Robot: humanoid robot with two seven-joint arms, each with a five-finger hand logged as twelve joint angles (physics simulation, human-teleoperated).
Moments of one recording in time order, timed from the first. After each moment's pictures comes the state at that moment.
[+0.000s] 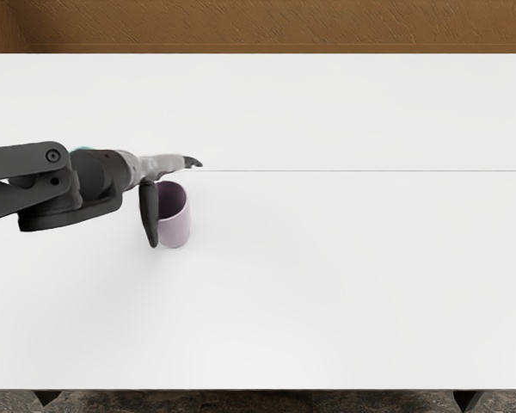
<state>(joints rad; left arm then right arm) -1.32 0.59 0.04 -1.55 0.90 -0.04 0.61 0.03 0.00 0.32 0.21 0.06 -0.02 -0.11</state>
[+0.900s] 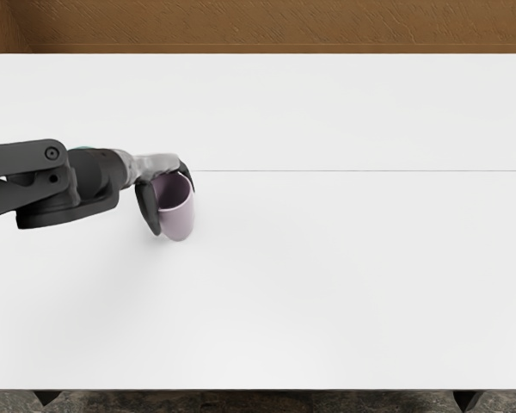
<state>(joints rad) -1.33 0.59 0.05 -1.54 0.89 -0.05 0.61 0.03 0.00 0.32 0.21 0.06 -0.02 -0.11</state>
